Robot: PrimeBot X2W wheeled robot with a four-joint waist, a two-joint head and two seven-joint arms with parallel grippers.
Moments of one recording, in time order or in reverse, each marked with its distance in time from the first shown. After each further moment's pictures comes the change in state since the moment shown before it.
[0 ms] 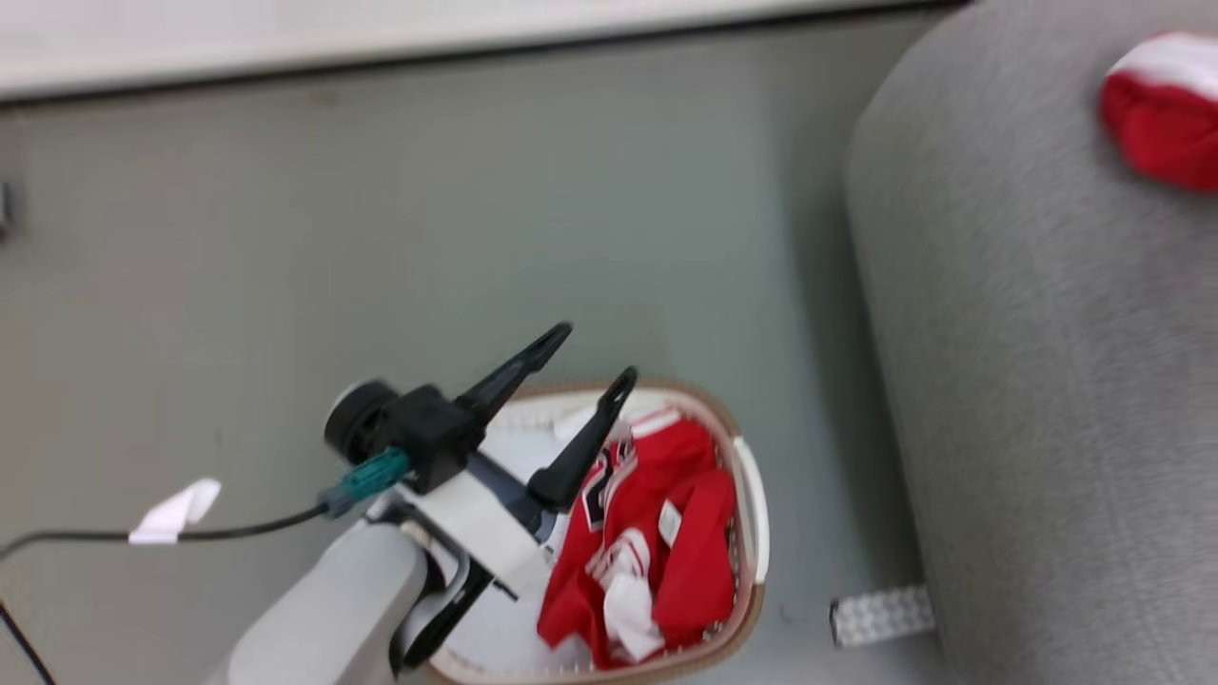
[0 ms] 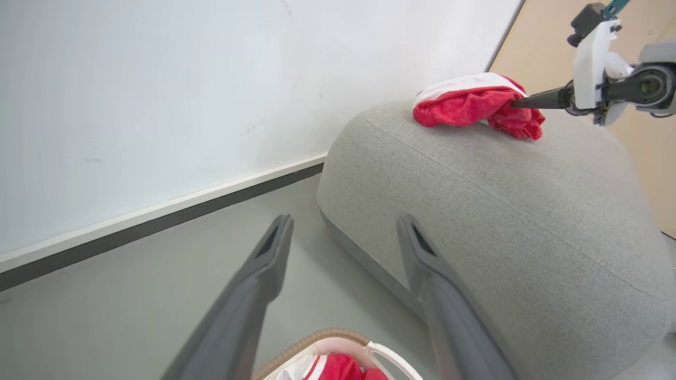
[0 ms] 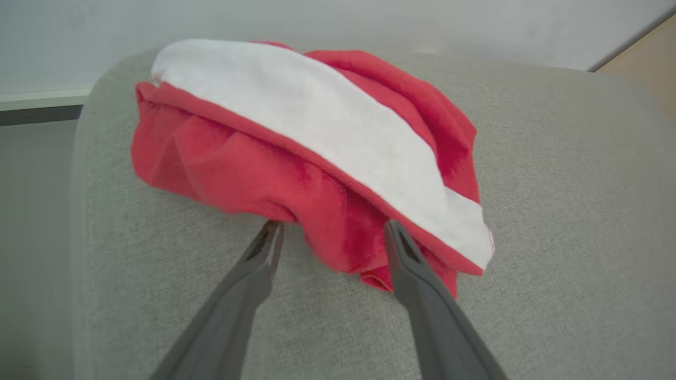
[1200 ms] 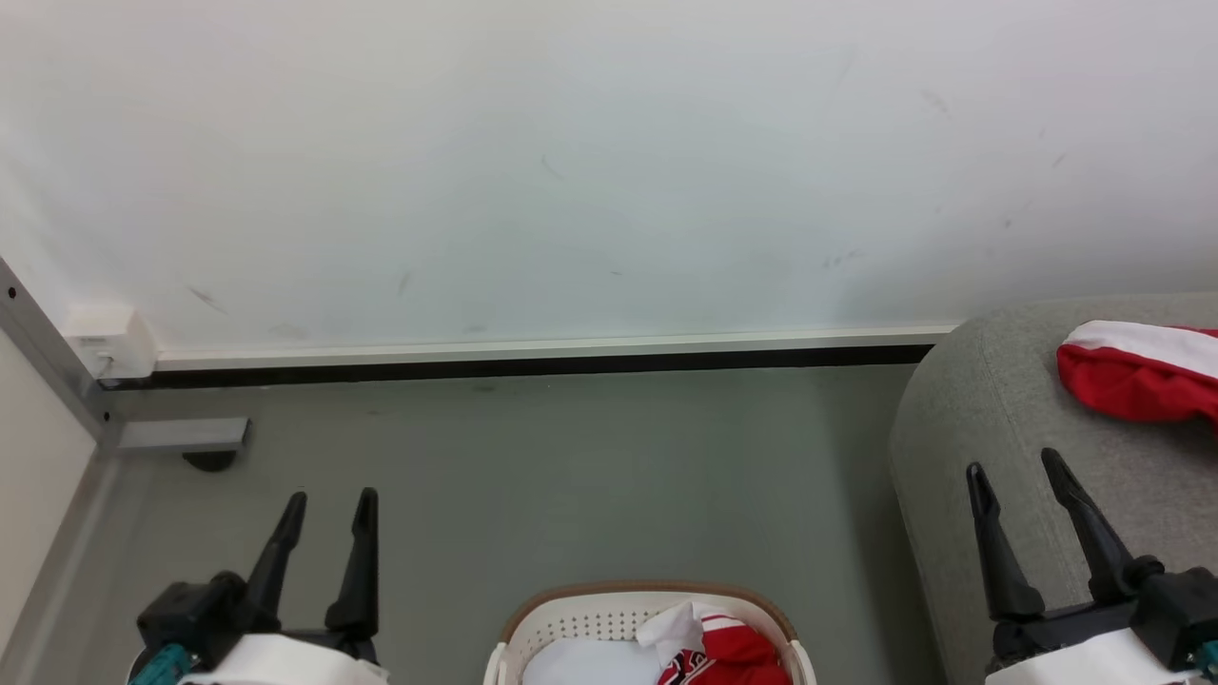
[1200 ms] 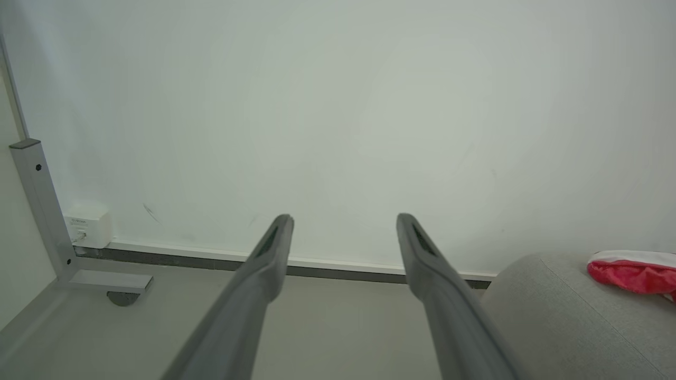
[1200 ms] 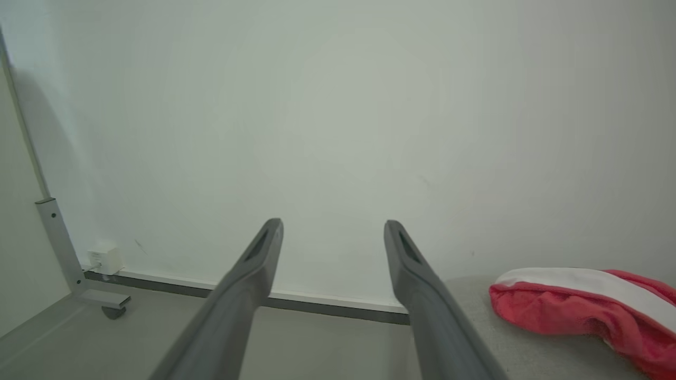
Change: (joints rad) left arm 0.500 -0.145 0.599 -0.023 0.063 0.064 -0.001; right arm 0.853 0.216 0.289 -0.779 0.227 0.000 -0.511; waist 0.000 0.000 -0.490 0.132
